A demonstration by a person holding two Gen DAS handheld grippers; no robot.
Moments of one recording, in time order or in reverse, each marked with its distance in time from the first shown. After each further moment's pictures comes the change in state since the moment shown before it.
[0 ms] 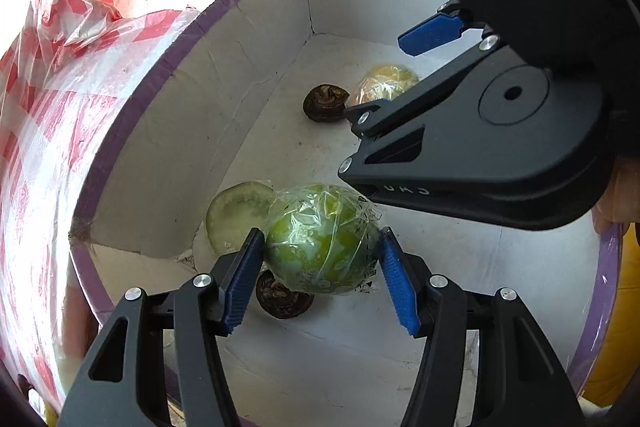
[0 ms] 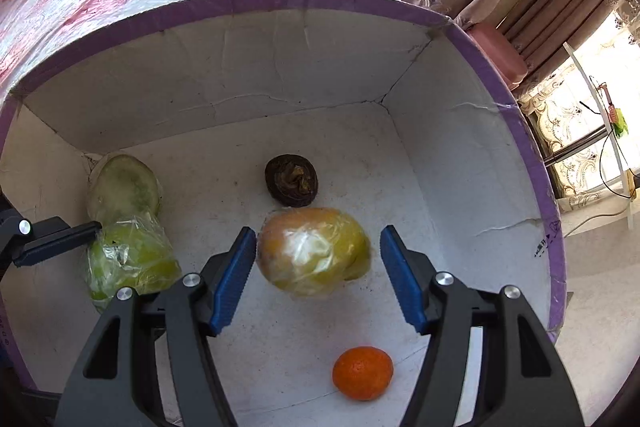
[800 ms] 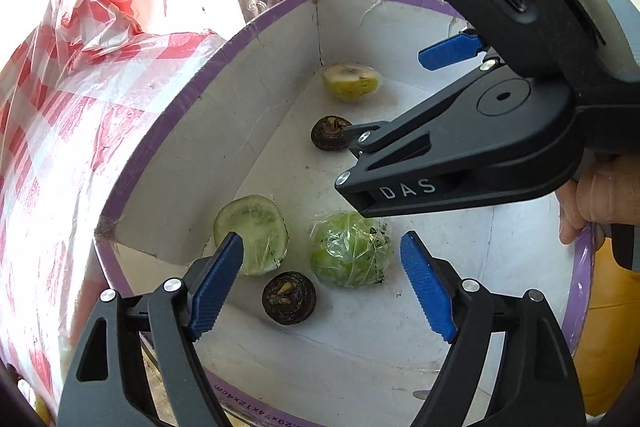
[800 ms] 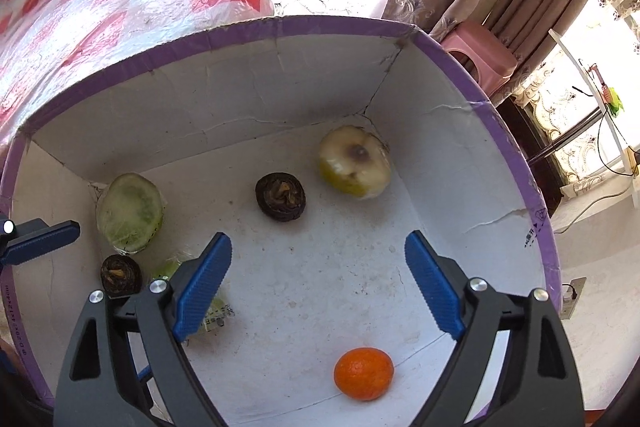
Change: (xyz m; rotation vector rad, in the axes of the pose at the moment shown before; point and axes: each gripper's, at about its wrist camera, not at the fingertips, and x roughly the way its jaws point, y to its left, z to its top) left arm -0.033 0.011 -0.007 -0.054 -0.116 -0.017; right arm -0.015 -0.014 0.003 0.091 -0.059 0.030
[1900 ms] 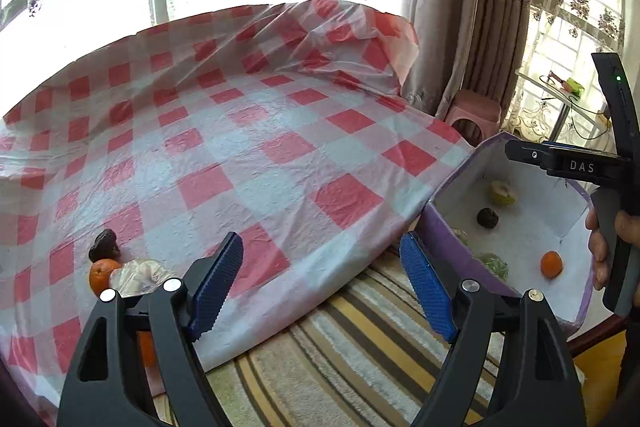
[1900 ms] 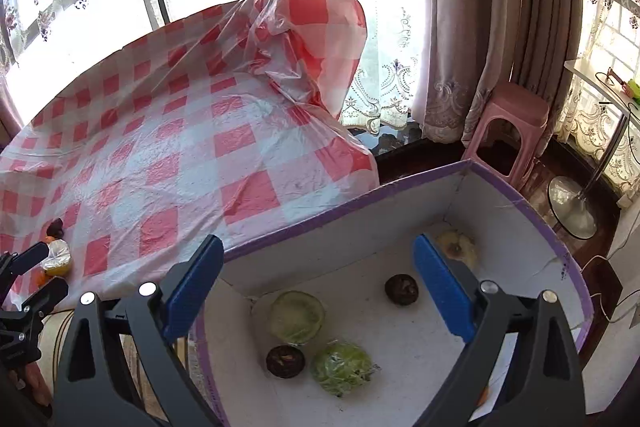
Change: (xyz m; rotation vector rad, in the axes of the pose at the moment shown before) left arm -0.157 0.154 -0.111 -0.474 -0.307 0.275; right arm -0.113 0.045 0.022 0.145 -0.363 0.257
